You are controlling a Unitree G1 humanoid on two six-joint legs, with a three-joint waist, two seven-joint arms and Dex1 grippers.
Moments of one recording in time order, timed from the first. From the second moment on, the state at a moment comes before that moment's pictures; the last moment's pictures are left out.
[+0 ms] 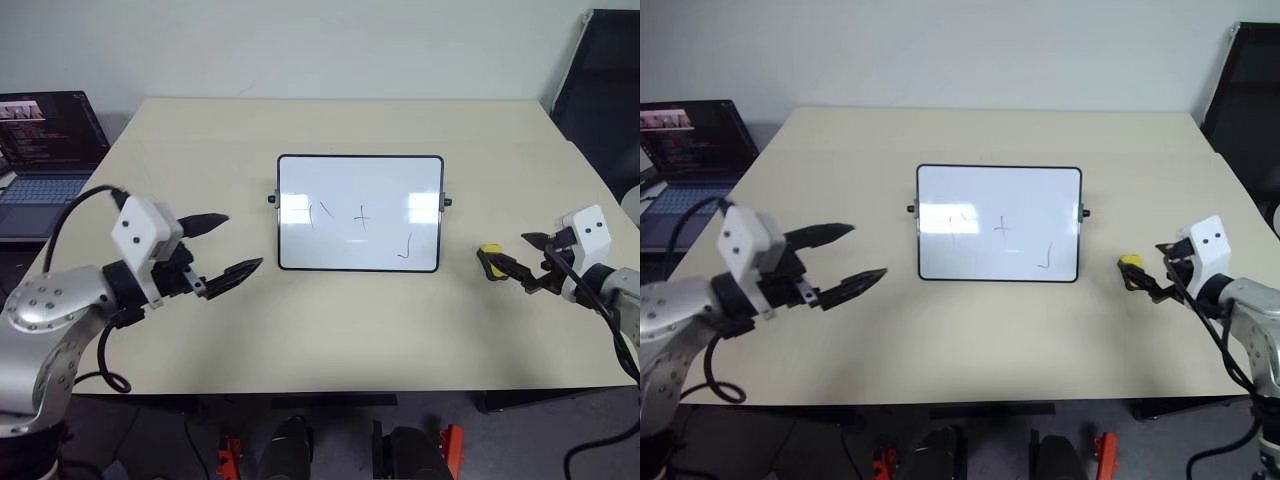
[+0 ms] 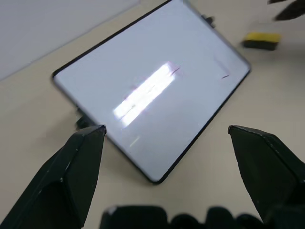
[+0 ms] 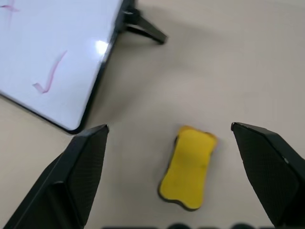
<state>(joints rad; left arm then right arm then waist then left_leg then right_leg) -0.20 0.88 0.27 -0.47 -0.59 0.54 -0.85 -0.27 -0.75 -0.29 -0.19 0.45 0.82 0.55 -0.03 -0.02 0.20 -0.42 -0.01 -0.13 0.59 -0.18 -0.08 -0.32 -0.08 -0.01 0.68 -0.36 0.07</state>
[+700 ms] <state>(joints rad) -0.38 0.87 0.11 -0.26 -0.55 0.50 -1.01 -0.40 -0.57 -0.21 0.02 0.33 0.83 0.31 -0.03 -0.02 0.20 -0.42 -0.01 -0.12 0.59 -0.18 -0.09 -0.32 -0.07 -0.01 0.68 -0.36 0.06</state>
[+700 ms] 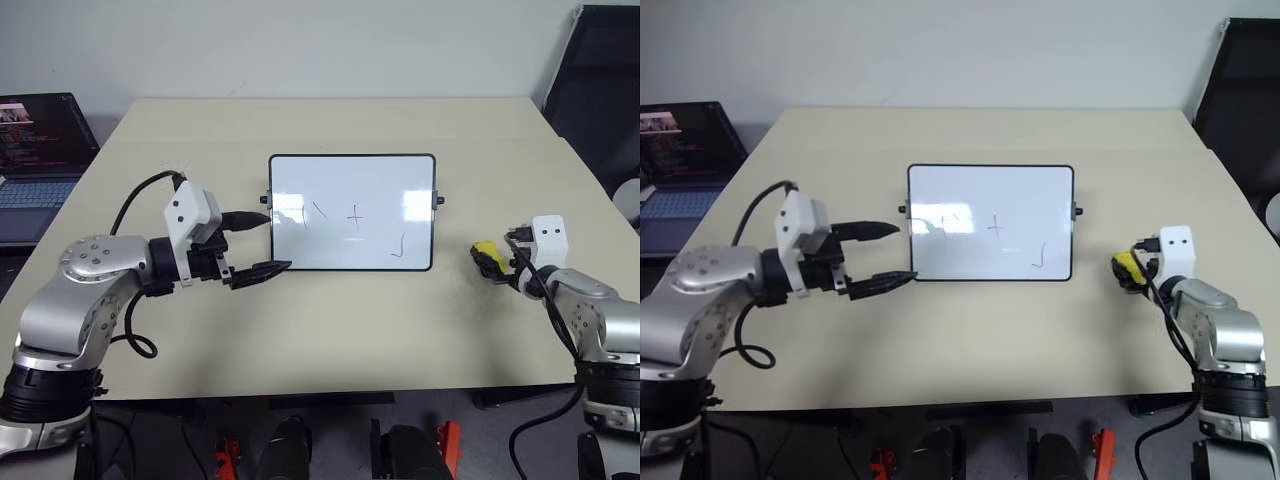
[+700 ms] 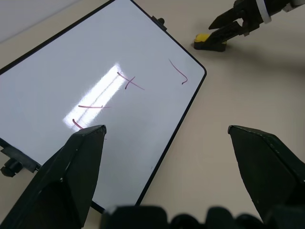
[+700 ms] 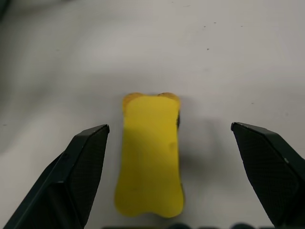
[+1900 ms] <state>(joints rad) -0.17 0.83 0.25 -0.35 -0.57 0.53 -0.91 -0.30 -0.66 -0.01 -0.33 0.19 0.54 0.54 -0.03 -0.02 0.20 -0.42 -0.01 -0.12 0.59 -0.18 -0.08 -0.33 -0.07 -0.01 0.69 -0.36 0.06</state>
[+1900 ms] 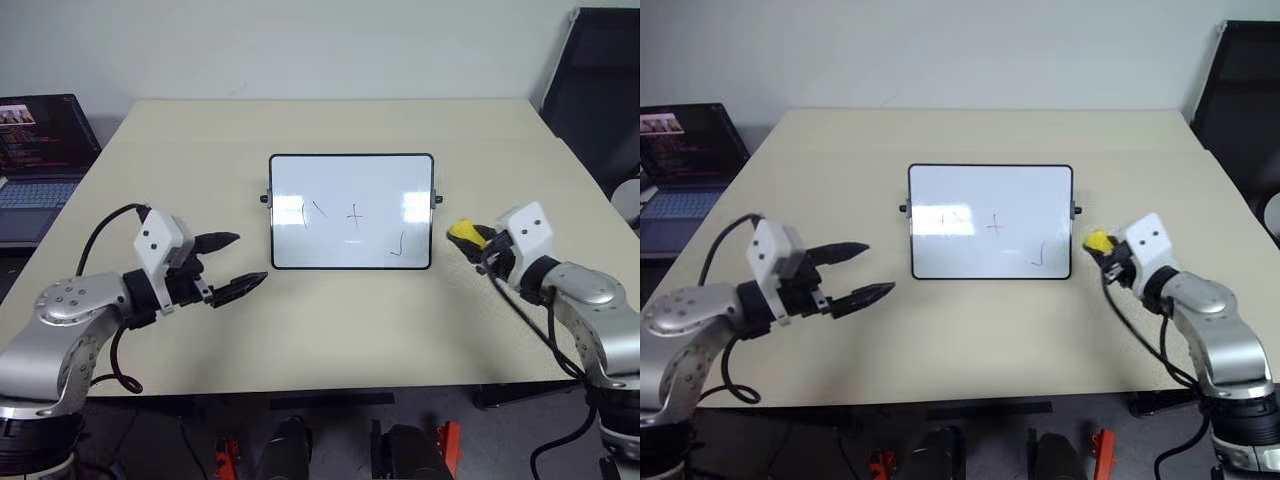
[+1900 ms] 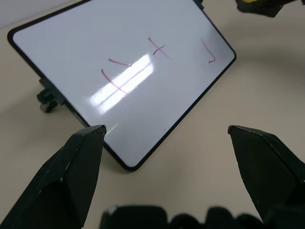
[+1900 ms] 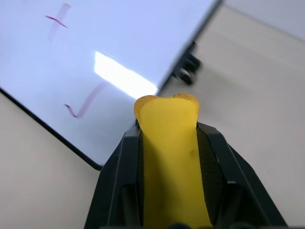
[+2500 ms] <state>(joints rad) -0.18 0.85 0.15 -0.36 -0.59 0.58 -1.03 -0.45 -0.57 0.23 -0.08 -0.15 0.27 0.50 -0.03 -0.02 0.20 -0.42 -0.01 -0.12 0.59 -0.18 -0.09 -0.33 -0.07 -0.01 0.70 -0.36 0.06</state>
